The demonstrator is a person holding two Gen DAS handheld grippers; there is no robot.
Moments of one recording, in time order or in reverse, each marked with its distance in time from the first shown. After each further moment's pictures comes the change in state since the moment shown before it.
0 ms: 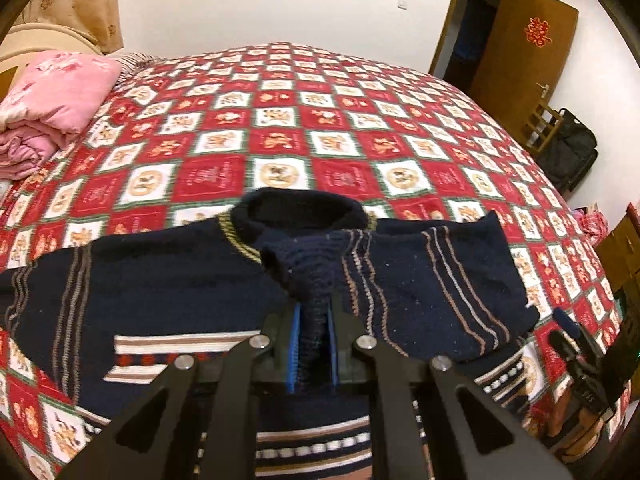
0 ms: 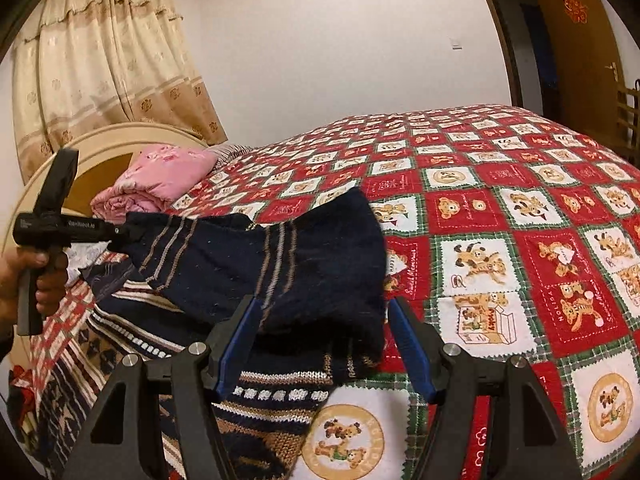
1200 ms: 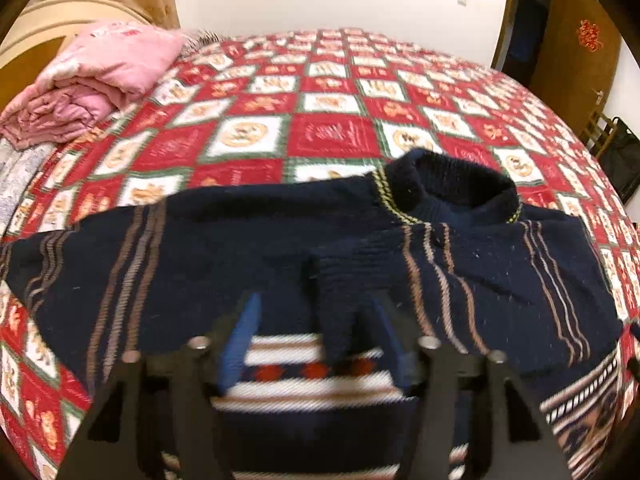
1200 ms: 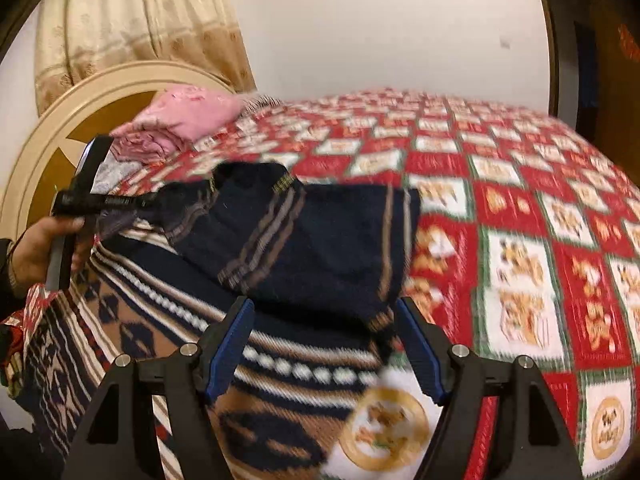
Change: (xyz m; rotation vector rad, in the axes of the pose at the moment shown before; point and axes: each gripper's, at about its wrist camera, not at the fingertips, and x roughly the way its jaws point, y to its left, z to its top) left arm 0.039 0.100 -0.032 -0.073 0.000 0.181; right arm 0.022 0.048 -0.007 -0.203 0.139 0.024
